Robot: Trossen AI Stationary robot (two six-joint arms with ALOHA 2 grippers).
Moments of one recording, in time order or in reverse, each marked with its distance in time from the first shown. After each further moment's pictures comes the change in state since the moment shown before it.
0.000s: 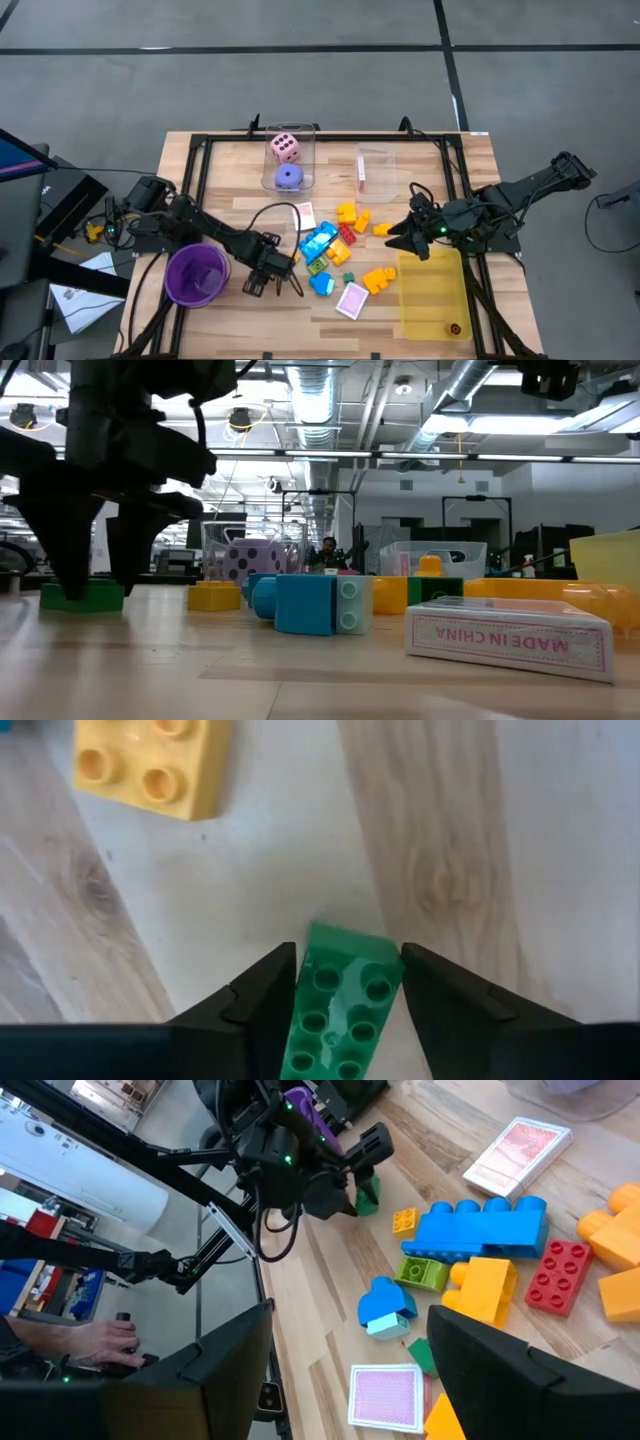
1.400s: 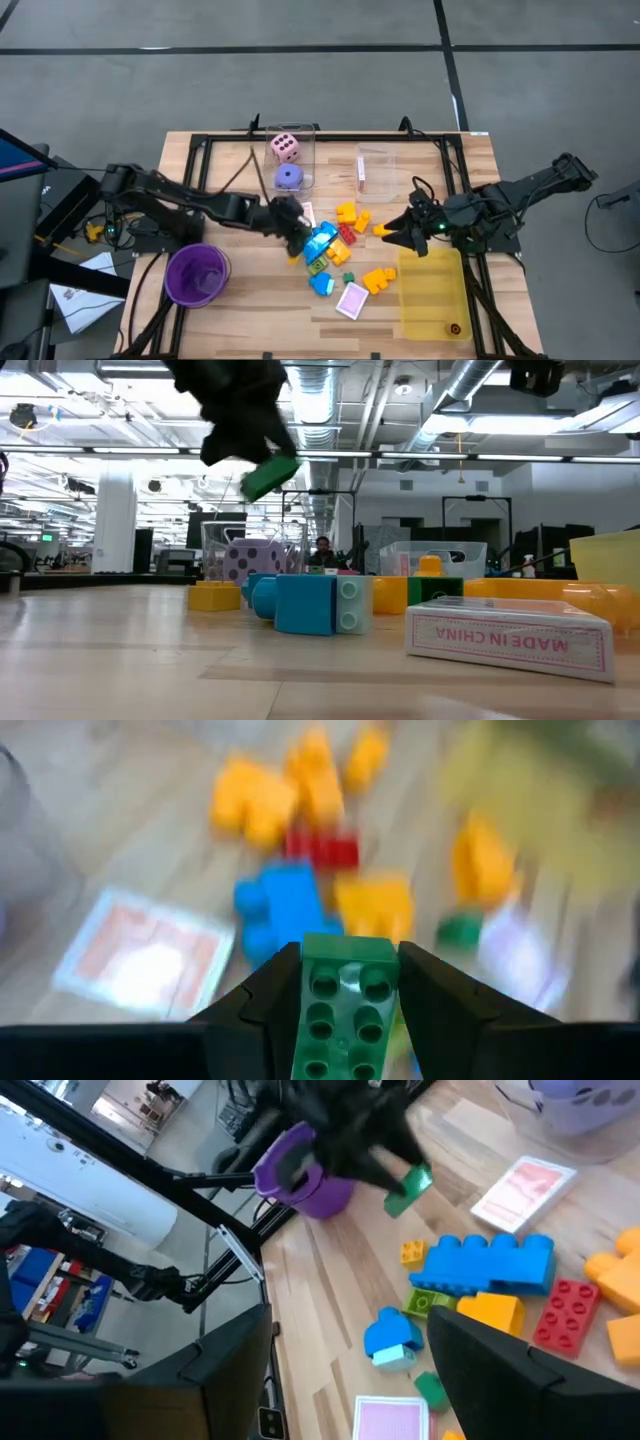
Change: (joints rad) left arm 0.229 -0.284 0.001 0.436 -0.222 -0.576; right arm -0.040 0.002 0.001 0.064 0.002 -0.059
